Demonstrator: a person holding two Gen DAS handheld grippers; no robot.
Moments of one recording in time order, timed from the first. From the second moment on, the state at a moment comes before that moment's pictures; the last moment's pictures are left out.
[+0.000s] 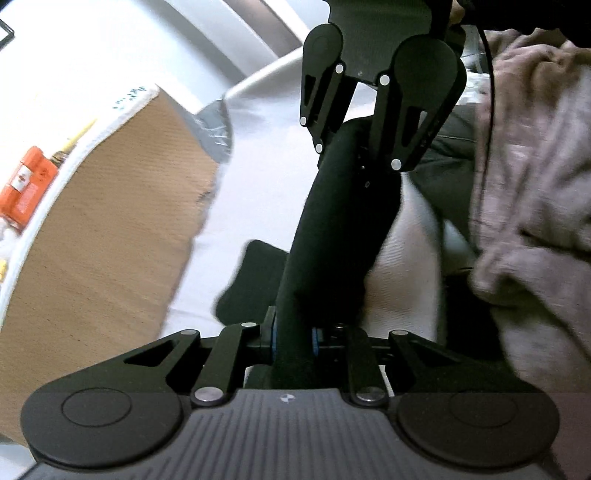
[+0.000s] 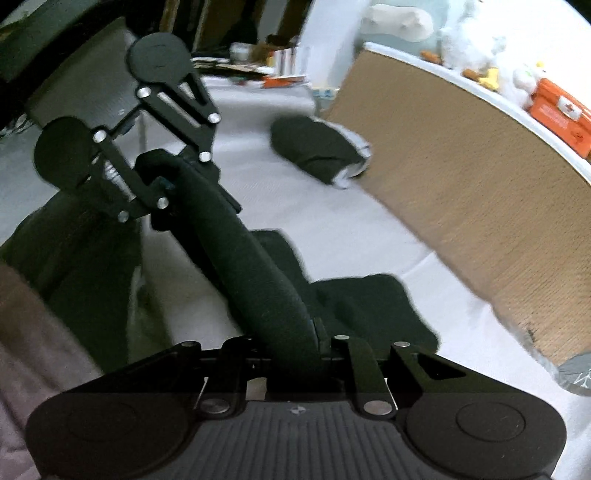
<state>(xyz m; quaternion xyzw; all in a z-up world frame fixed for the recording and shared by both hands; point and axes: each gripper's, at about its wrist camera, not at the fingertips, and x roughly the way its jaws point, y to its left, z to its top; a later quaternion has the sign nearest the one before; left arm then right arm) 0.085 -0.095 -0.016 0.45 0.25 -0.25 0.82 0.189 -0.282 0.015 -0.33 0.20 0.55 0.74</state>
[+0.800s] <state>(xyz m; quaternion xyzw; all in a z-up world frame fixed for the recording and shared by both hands) 0.269 -0.077 -0.096 0.22 0.25 -0.10 0.94 0.408 -0.157 -0.107 -0.29 0.27 0.47 0.79</state>
